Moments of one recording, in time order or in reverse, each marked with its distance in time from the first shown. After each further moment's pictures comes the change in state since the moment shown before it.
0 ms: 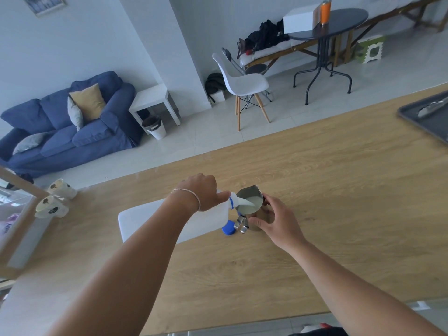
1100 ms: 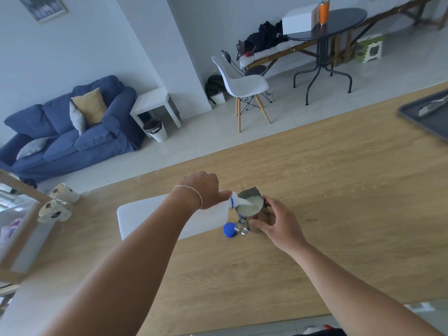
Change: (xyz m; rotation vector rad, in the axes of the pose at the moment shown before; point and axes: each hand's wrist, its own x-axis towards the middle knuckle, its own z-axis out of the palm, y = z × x) left_hand 0.002 0.005 -0.015 0.073 -0.025 0.017; right_hand -0.001 0.003 0.001 -0.006 0.017 -0.021
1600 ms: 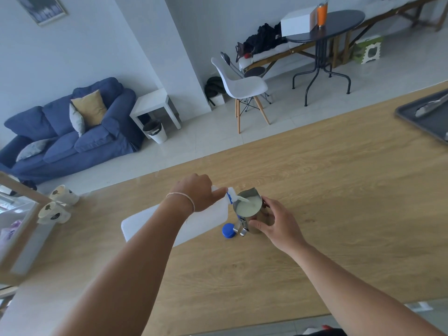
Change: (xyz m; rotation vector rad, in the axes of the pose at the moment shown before) left_hand -0.003 -0.010 0.011 -0.109 0.096 -0.057; right_hand -0.001 -0.004 -0.003 0.020 -0.015 0.024
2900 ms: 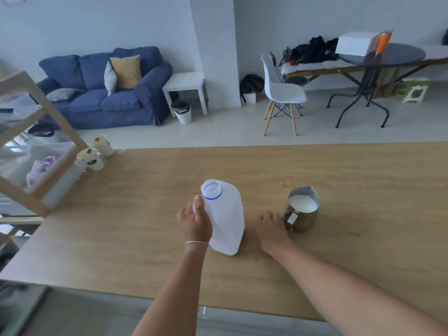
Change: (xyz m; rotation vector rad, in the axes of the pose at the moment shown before) left_hand -0.116 -0.087 0.126 -1.392 0.903 -0.540; right_hand -0.001 -0.064 0.144 -1.232 -0.510 -0.012
